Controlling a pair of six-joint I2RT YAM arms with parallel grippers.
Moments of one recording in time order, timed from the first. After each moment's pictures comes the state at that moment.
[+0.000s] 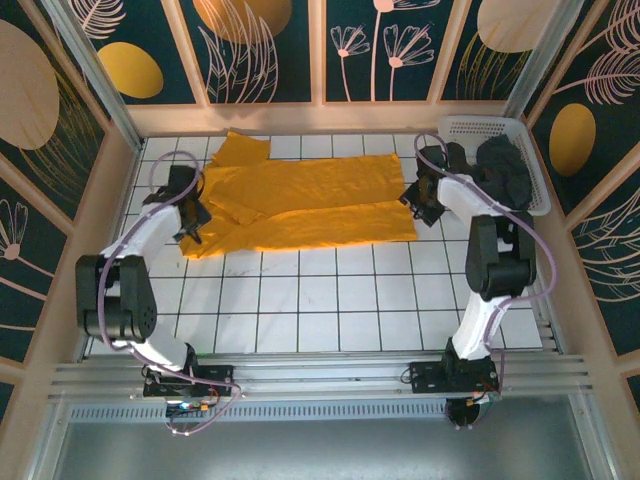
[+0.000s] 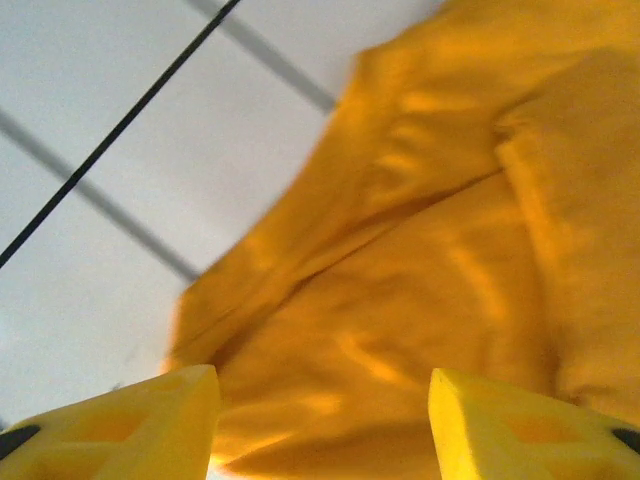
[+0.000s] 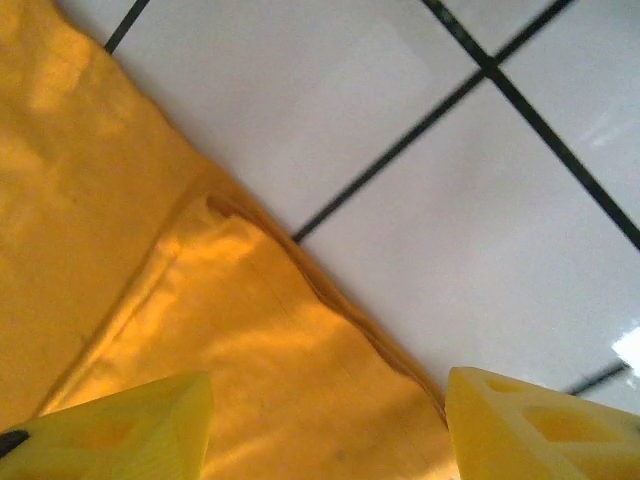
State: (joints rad) left arm -0.01 1.58 1.07 -0.61 -0.23 -0.72; right arm 0.16 1.84 1.34 -0.69 0.03 0.85
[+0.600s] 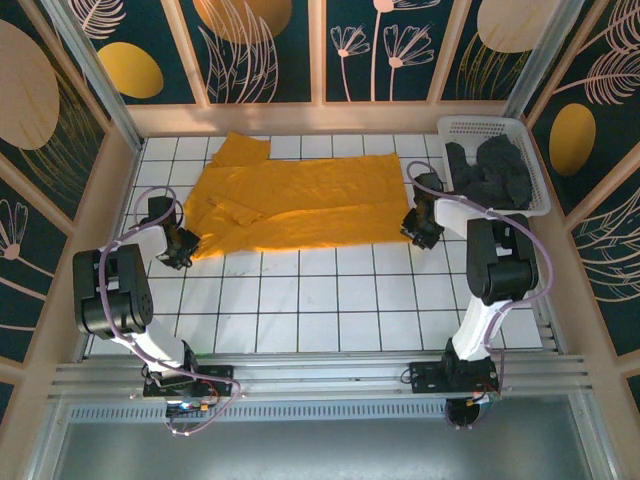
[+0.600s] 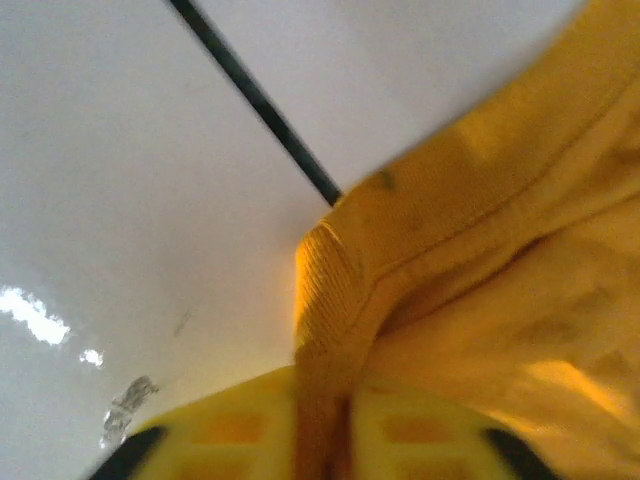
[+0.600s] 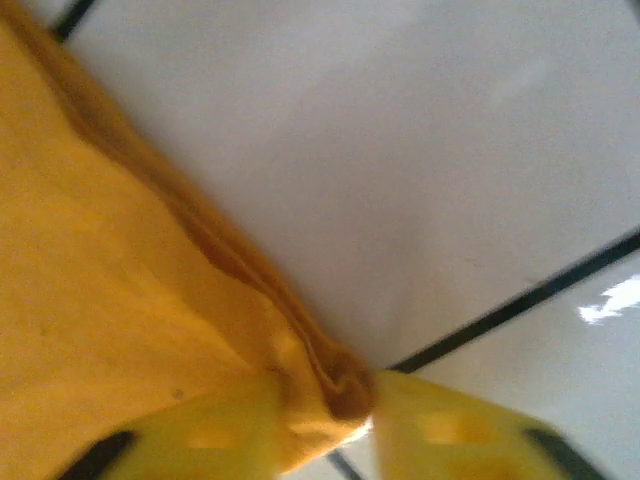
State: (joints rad) left arm 0.16 1.64 0.85 -0.41 0.04 -0.79; right arm 0.16 1.83 1.12 -0.60 -0.02 0.80
